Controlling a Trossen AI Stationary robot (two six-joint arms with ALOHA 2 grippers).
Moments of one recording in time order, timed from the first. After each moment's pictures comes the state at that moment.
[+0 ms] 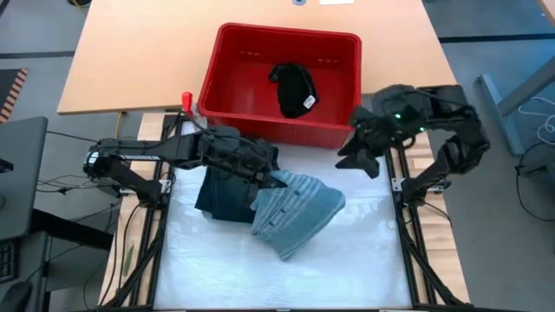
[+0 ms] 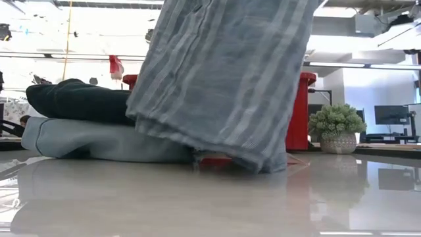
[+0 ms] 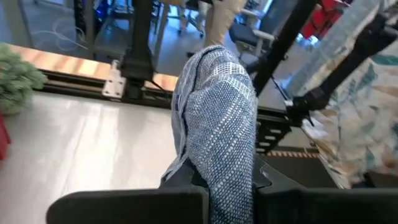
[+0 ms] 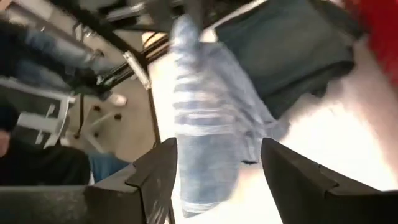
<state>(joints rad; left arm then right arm) -0.01 1.45 1.48 -0.30 0.23 -0.27 0.02 1.56 2.34 -1.52 -0.15 0.55</state>
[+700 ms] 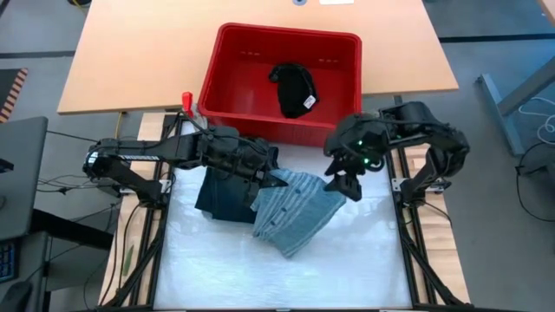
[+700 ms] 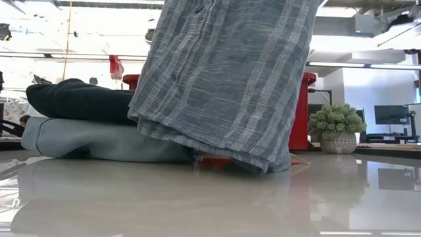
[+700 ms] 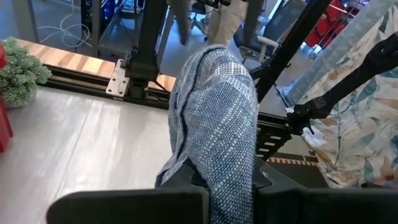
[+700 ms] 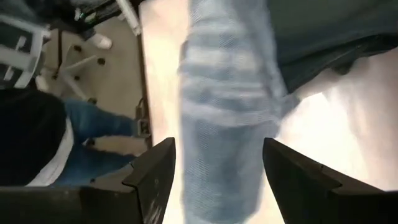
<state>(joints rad) -0.01 1.44 1.48 -0.30 0.20 -0.32 0.11 1.67 2.34 -1.56 -0.17 0.43</state>
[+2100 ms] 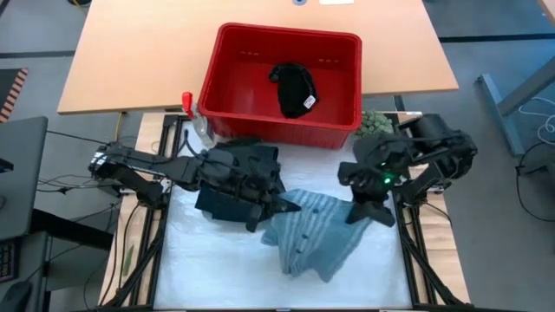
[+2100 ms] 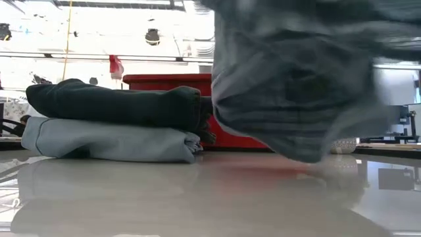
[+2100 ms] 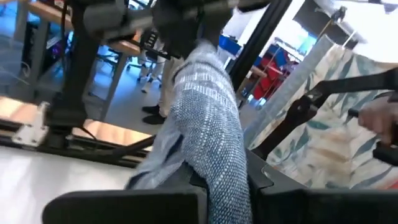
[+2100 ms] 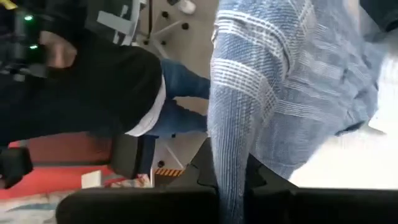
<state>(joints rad) -0.20 1.51 1.48 0.06 0.12 -0.49 0.30 1.64 2.35 -1.56 -0.45 0.63</state>
